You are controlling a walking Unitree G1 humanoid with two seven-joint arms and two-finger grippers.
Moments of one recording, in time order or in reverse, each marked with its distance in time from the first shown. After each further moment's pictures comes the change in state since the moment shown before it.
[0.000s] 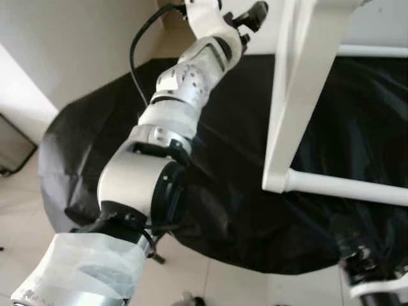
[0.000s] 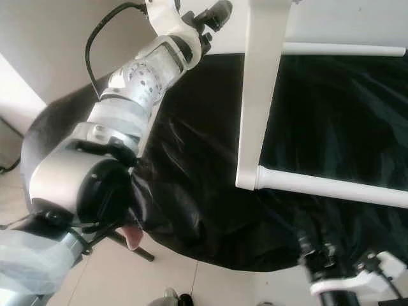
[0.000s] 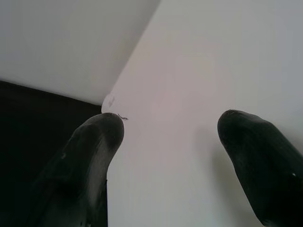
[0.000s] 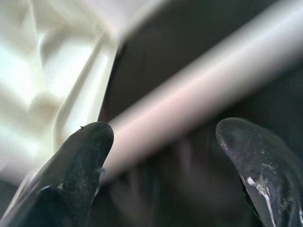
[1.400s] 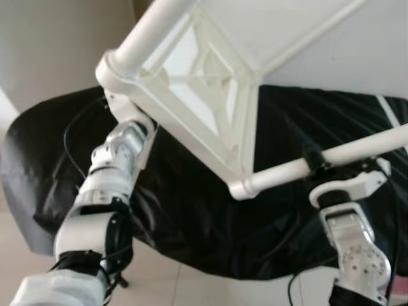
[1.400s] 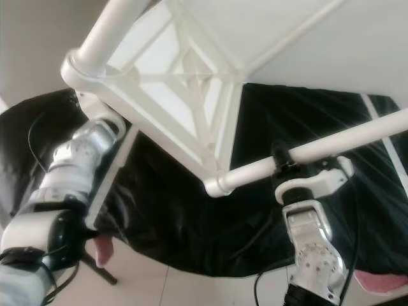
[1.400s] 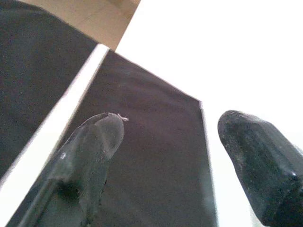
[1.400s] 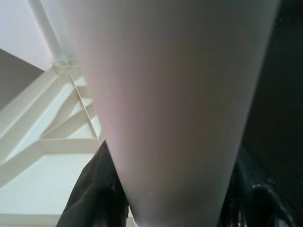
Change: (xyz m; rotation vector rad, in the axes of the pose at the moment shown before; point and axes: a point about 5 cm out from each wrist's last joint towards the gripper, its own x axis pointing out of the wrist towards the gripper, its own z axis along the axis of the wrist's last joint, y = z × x) left arm -0.081 0.151 -0.027 0.032 0.015 0.406; right arm 0.096 0.058 -0.034 0.404 0.235 0.068
